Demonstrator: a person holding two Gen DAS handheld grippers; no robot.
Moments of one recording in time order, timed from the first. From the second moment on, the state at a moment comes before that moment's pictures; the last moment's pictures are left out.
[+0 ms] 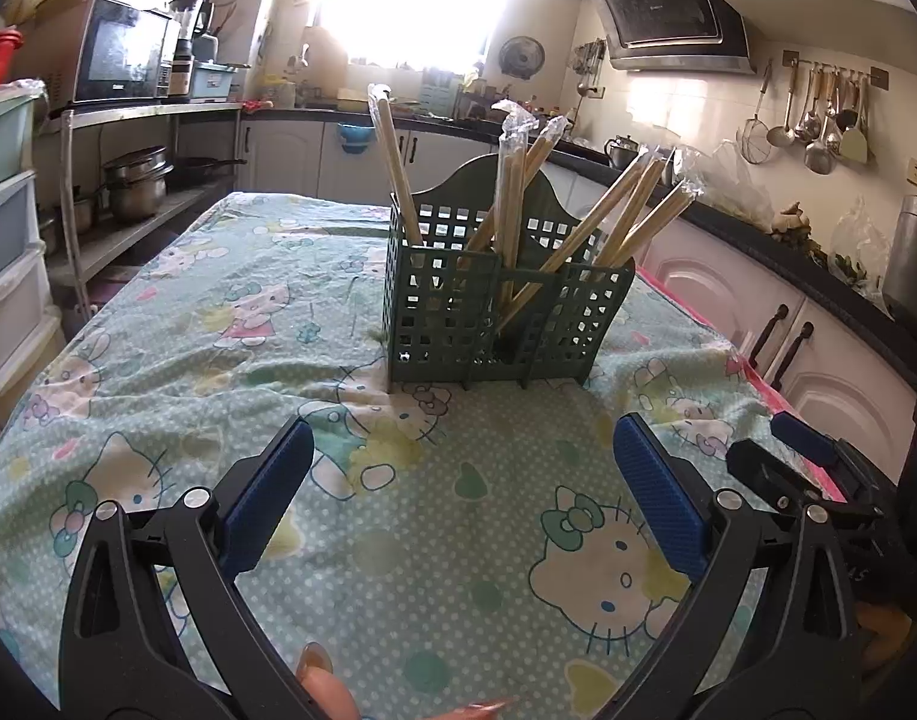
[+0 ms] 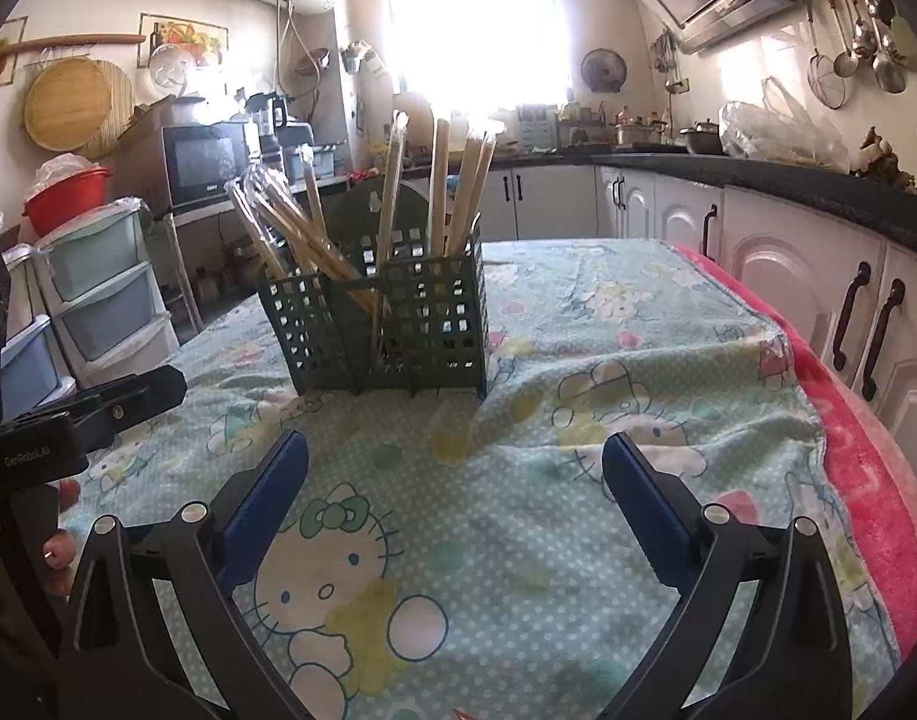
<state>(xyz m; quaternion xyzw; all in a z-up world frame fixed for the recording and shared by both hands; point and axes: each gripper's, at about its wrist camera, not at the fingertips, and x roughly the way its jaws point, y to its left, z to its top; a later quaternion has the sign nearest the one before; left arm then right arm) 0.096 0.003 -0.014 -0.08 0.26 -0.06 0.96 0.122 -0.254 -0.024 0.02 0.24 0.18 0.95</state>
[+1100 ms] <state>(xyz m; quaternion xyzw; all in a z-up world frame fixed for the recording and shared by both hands) 0.094 0.004 -0.016 -0.08 0.26 -0.06 0.96 0.121 -0.253 -0.032 0.02 0.25 0.18 0.95</state>
